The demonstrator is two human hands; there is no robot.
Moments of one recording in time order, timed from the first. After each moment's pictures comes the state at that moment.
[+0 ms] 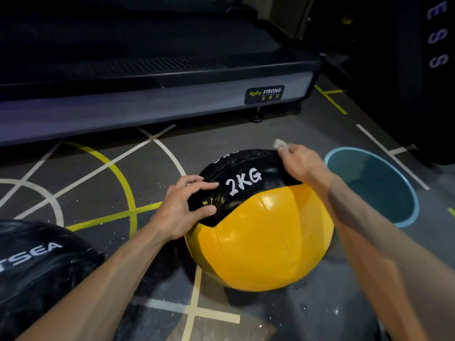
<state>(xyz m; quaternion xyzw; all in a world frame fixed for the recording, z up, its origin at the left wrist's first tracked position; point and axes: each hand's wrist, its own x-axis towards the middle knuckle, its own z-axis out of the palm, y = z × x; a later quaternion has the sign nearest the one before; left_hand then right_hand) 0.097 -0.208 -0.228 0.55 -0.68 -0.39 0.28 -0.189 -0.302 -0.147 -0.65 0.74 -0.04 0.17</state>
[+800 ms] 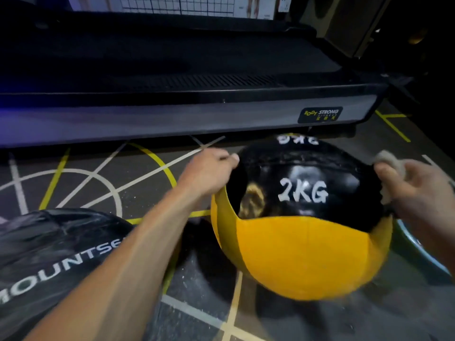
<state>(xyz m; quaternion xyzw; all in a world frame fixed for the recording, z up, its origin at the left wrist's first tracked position) 0.147 -0.256 -0.141 0.69 -0.55 -0.36 0.32 -0.189 -0.251 -0.103 -0.61 0.70 -0.34 0.16</state>
